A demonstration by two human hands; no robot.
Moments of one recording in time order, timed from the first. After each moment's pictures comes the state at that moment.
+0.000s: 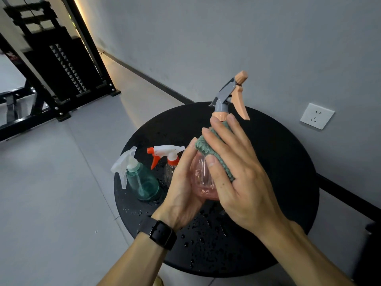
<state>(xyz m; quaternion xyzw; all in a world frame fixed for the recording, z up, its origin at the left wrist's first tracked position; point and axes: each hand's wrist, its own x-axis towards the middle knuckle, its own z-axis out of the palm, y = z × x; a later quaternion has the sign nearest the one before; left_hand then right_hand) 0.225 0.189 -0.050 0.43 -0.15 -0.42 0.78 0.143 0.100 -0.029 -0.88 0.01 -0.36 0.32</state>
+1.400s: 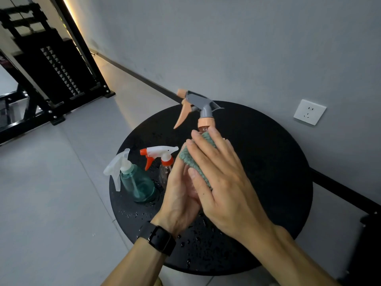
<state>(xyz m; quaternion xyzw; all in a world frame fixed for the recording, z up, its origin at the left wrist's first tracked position) 0.219 0.184 -0.064 0.41 -0.13 -0.40 0.81 0.141 0.108 -0.041 -0.93 0.04 -0.30 0.22</state>
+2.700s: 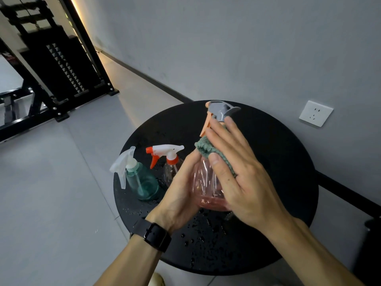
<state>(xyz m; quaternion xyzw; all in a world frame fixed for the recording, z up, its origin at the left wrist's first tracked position) 0.224 0.199 -0.049 0.46 -0.17 -0.48 0.73 0.140 0.094 -0.029 -0.87 0.02 -0.32 0.37</state>
